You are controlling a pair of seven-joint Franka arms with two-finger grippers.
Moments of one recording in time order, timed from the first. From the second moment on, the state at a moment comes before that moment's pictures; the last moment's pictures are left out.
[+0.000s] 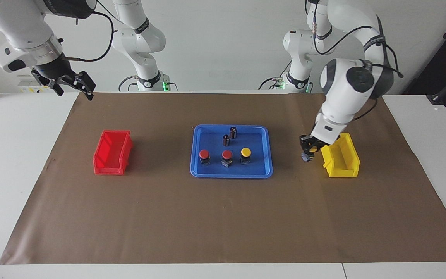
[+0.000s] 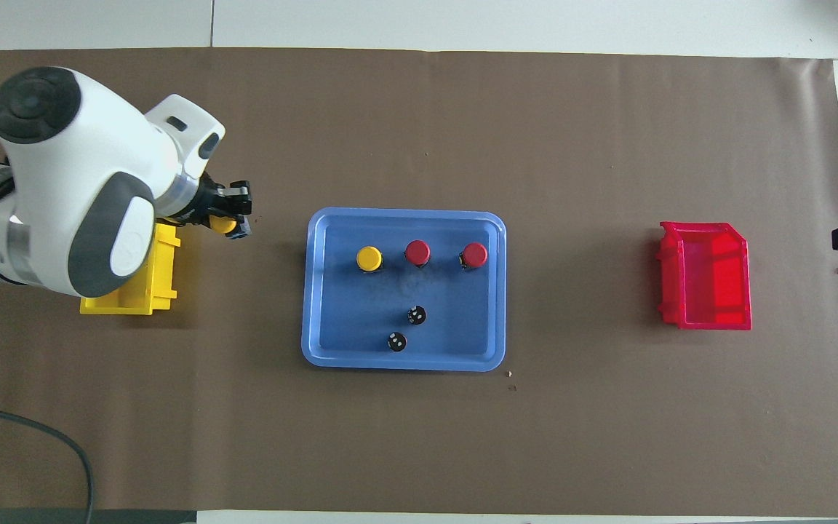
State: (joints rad) left arm -0.35 0.19 -0.08 -1.81 -0.02 1.99 -0.50; right arm -0.05 -0.01 -0.09 -1.54 -0.05 1.40 0.03
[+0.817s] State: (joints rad) left arm -0.50 0.26 -0.08 -1.93 -0.02 2.15 -0.62; right arm -0.06 -0.02 -0.06 -1.55 -0.05 1.41 0.01
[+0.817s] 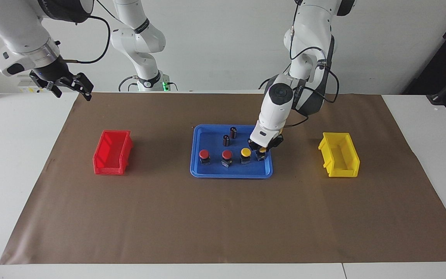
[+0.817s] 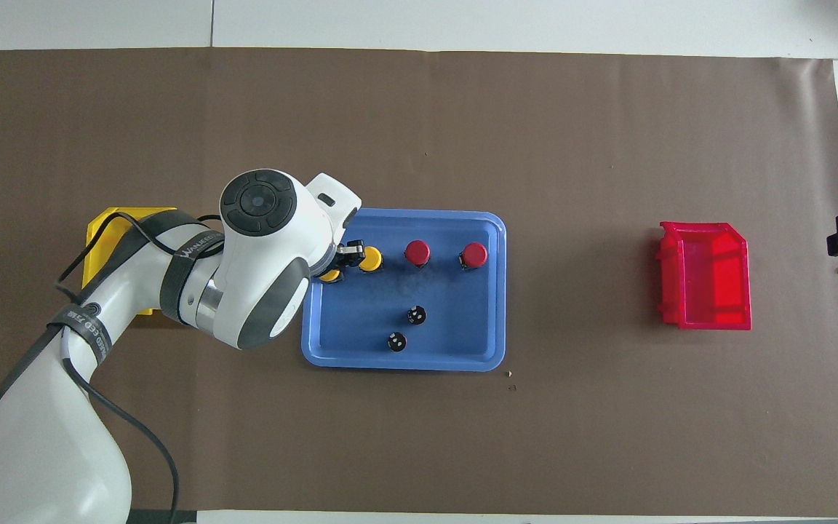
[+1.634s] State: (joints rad) left arm -0.26 0.17 -0.04 -1.56 -0.02 1.61 -0.23; right arm -0.06 -0.02 -0.06 -1.55 -0.05 1.41 0.01
